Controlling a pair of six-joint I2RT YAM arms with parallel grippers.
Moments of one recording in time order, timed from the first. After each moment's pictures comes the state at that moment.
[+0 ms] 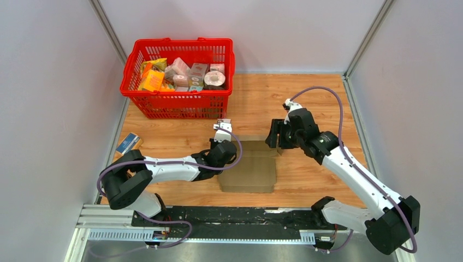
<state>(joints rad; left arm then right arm) -1.01 1.50 0.68 0.16 -0.75 -0.46 0.54 1.09 0.96 -0.62 -0.02 0.46</state>
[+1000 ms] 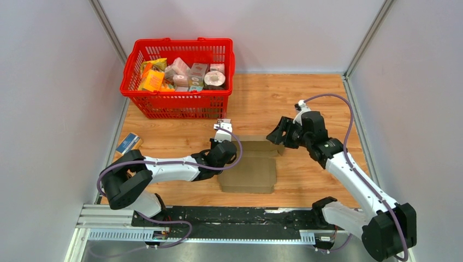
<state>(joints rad) -1.01 1.50 0.68 0.16 -0.74 -0.45 0.37 1.06 0.77 -0.34 -0.27 0.61</state>
